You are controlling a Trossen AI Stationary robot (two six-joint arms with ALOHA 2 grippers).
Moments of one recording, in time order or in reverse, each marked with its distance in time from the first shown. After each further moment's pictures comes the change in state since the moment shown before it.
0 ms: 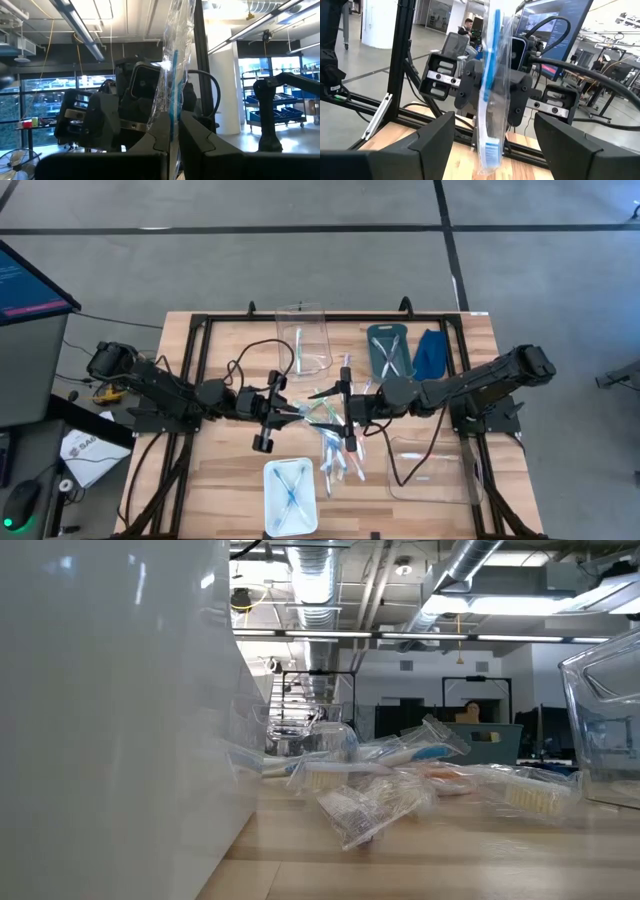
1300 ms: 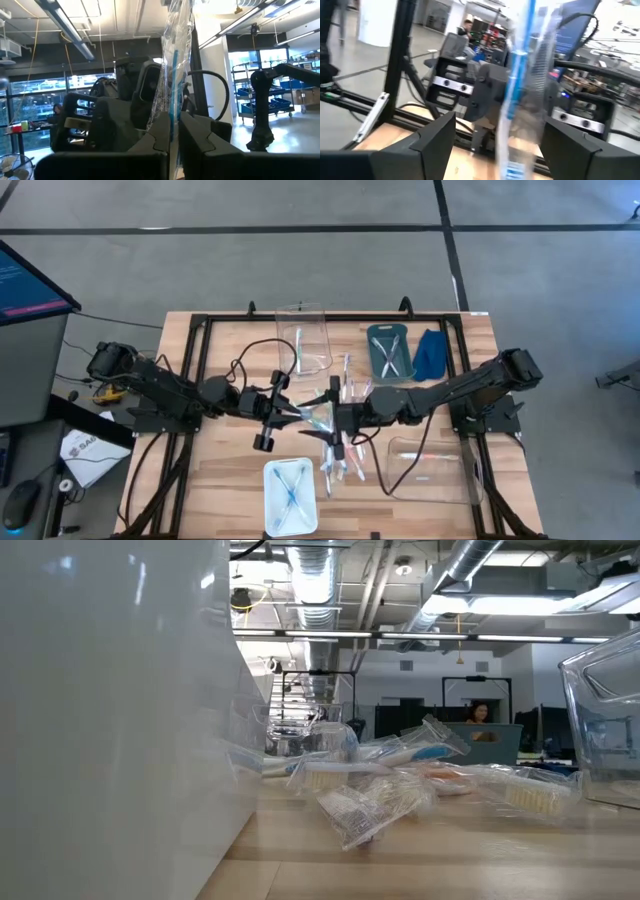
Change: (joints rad) left arm 0.040 0.003 0.007 -0.030 0.081 0.013; right arm 0.022 0.116 0.061 0.070 0.044 -0.041
